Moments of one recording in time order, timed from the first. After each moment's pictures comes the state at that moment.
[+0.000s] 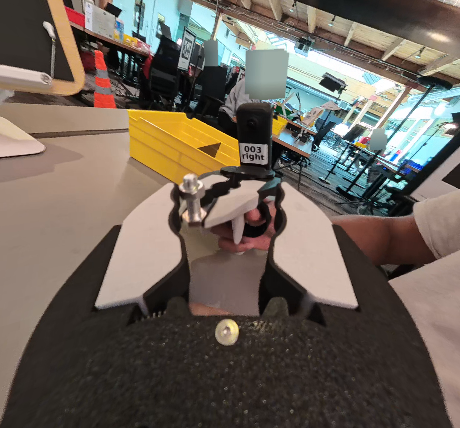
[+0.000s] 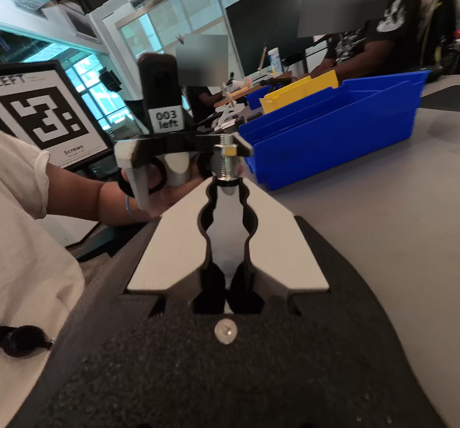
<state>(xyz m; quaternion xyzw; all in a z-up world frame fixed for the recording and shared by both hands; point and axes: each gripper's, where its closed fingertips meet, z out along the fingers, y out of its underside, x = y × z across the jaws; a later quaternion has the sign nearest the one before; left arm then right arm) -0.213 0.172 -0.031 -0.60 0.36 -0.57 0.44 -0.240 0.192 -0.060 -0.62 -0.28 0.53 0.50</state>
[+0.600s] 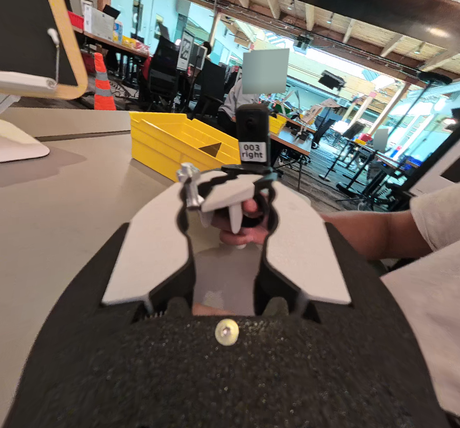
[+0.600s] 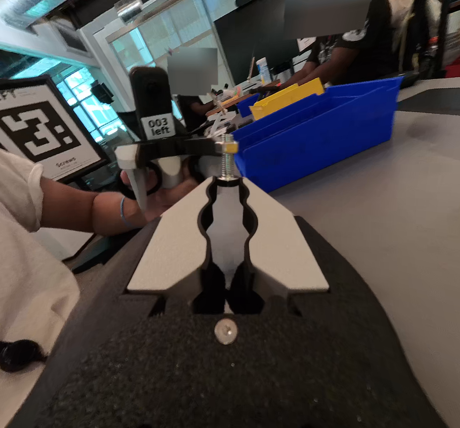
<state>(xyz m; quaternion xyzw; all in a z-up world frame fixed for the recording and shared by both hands) -0.220 0.174 -0.029 -0.59 0.36 -0.57 0.44 -0.229 0.201 -0.058 -0.63 -0.26 0.52 0.51</state>
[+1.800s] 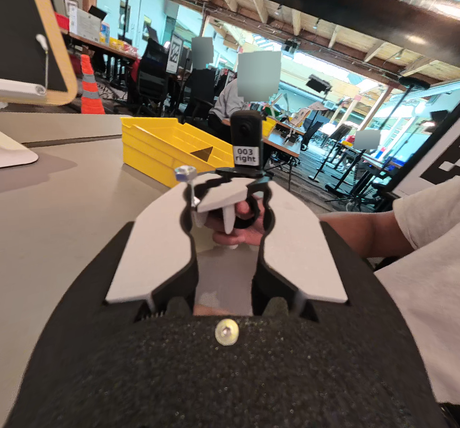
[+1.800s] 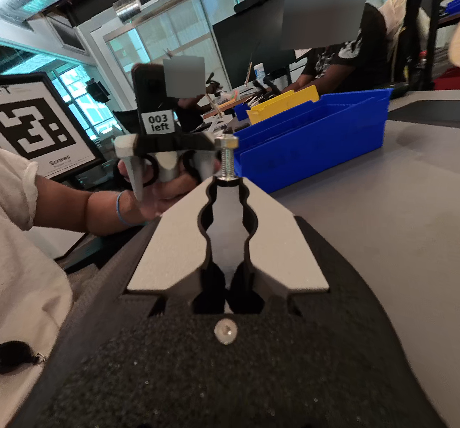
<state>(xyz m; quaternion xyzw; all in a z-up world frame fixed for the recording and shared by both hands) -0.224 0.173 -0.020 -0.58 0.37 -0.58 0.43 -0.225 0.203 -0.056 -0.62 -0.26 0.51 0.53</state>
